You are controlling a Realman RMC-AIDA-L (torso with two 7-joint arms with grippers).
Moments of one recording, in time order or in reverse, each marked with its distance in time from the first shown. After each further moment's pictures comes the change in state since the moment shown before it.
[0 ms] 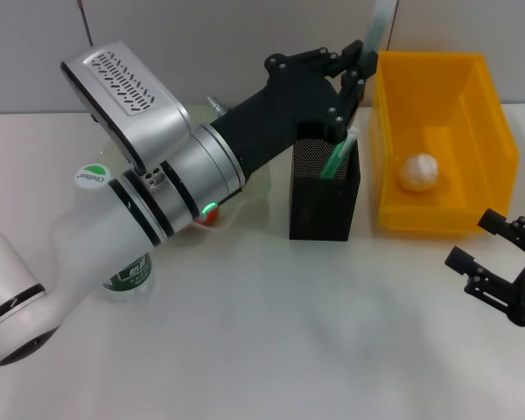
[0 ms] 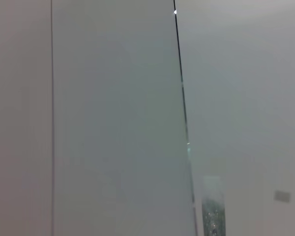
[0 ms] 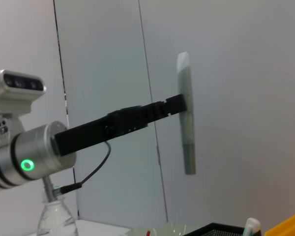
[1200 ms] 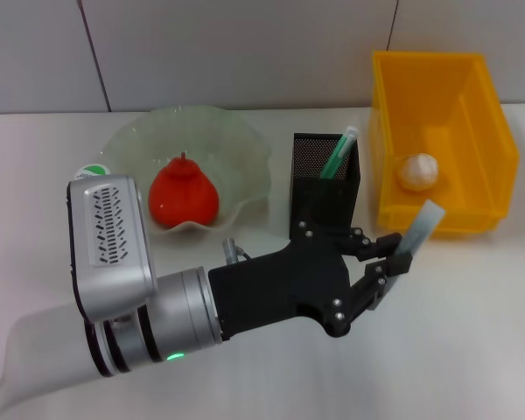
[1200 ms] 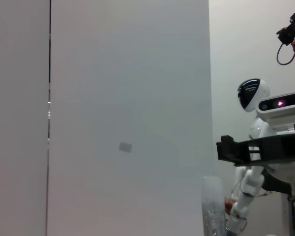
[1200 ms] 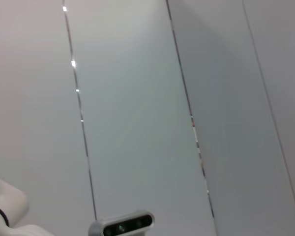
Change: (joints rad) left arm 0.168 0.015 0.001 -0.005 0.475 0.287 -0.253; right arm 0.025 -0.188 0.016 0.199 0.001 -0.509 0.429
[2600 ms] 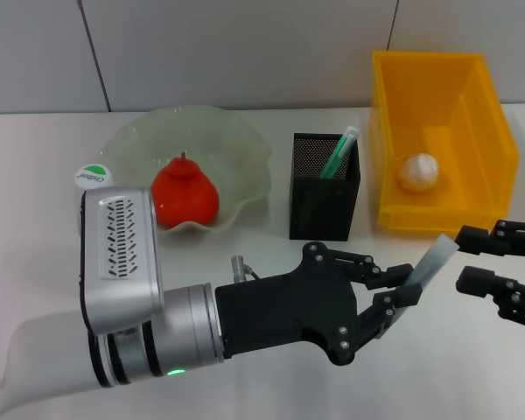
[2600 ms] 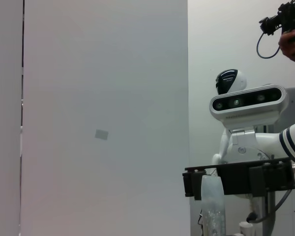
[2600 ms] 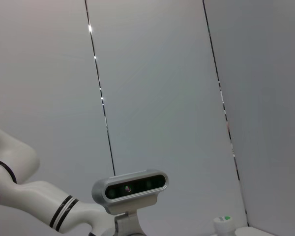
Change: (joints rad) left arm -0.003 0.001 -0.004 0.003 0.076 0.019 -0.041; right arm 0.107 0.118 -0.031 0.035 -0.174 0.114 -0.056
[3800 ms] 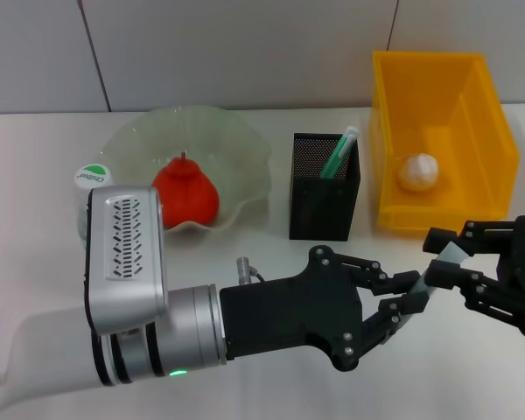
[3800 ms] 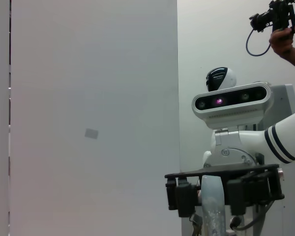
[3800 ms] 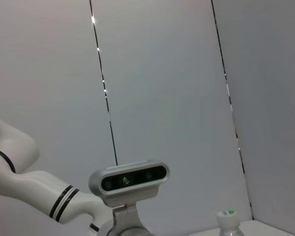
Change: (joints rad) left arm -0.011 -0.001 -0.006 0.002 0.029 0.009 -0.011; right arm 0.029 0.024 -0.038 0.009 -0.005 0.048 -0.005
